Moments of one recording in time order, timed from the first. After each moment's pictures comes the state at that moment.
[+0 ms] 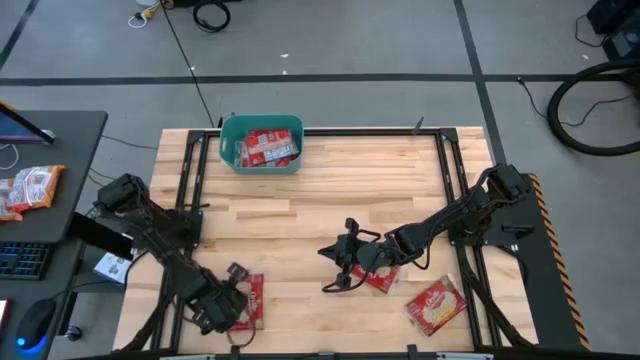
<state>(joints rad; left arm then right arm) -0.89 1.58 0.96 -0.77 -0.08 -0.28 0.41 1.70 0.97 0.26 0.52 0.35</state>
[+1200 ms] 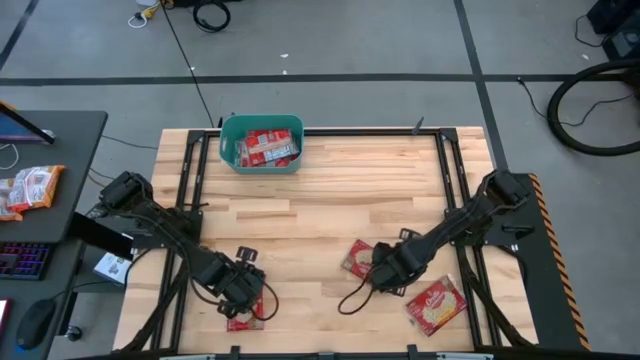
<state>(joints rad) -0.71 1.58 0.96 -0.75 -0.16 -0.41 0.53 1.75 1.15 -1.11 0.09 0.93</state>
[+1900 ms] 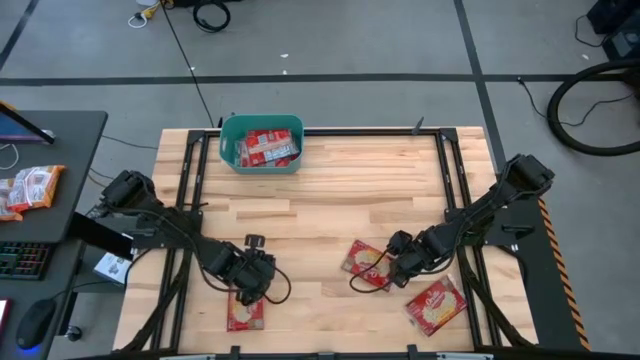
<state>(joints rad) -0.60 1.58 0.96 -0.69 -0.31 -0.42 0.55 1.49 0.73 -0.67 0.08 1.32</state>
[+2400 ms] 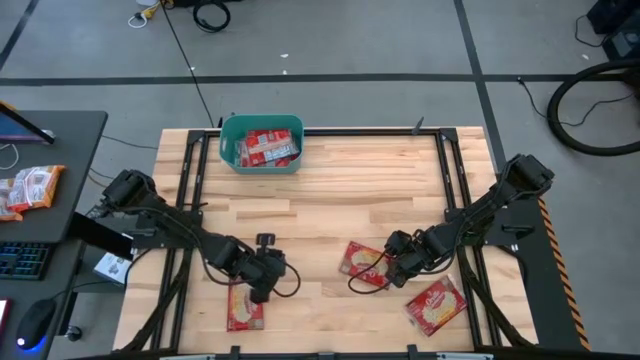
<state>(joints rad) -0.55 1.58 0.96 -0.50 -0.32 -0.38 0.55 1.49 0.73 -0.64 0.15 1.26</state>
